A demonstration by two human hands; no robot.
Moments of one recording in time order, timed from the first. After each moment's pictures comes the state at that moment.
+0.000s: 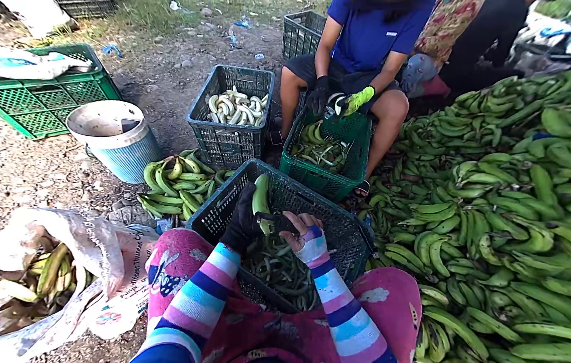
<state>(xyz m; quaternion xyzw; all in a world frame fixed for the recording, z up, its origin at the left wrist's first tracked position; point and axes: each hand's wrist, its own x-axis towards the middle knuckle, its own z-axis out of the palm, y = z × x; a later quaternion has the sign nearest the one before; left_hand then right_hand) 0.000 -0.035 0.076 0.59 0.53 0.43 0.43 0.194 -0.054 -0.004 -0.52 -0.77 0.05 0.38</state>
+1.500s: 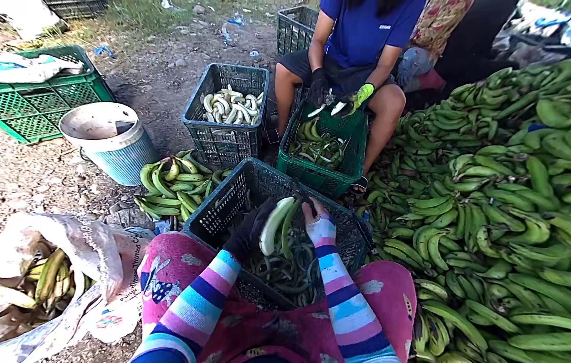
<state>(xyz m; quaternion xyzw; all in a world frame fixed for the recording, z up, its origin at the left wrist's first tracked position) 0.013 -0.018 0.011 0.55 0.43 0.39 0.59 0.214 -0.024 0.016 -0.74 -0.55 0.24 0.30</state>
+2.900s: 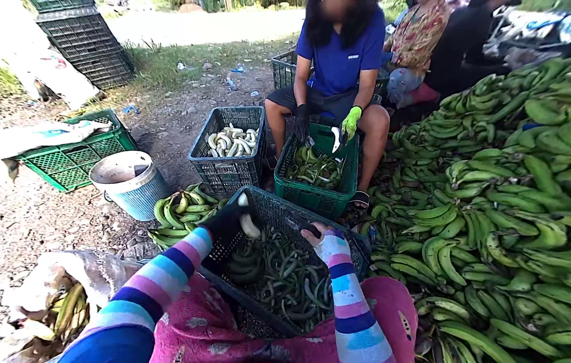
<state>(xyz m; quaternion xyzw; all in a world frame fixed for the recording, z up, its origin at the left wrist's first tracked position) -0.026 0.065 0.060 0.47 0.57 0.32 0.59 0.264 -0.036 0.061 -0.73 -0.59 0.29 0.16</state>
